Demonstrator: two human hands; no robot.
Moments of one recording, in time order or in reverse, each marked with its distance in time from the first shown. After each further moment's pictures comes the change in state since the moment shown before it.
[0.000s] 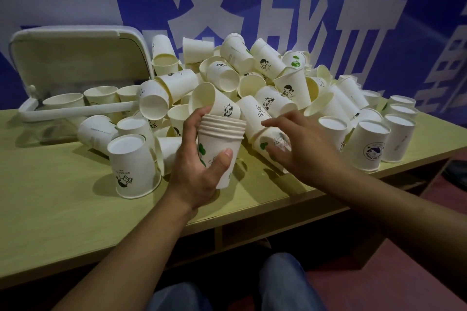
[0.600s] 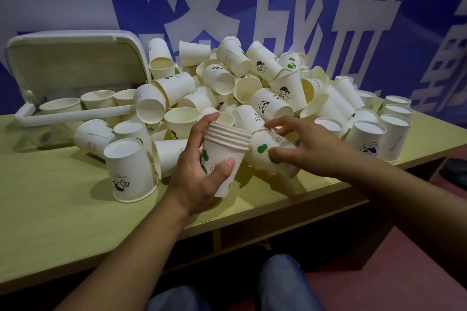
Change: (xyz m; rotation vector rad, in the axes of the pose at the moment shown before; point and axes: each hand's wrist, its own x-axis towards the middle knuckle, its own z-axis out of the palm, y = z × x) left_hand -0.002 -0.001 -0.001 -0.005 -0.128 -0.022; right_hand 0.006 0.003 -0.030 0.322 -0.264 0.181
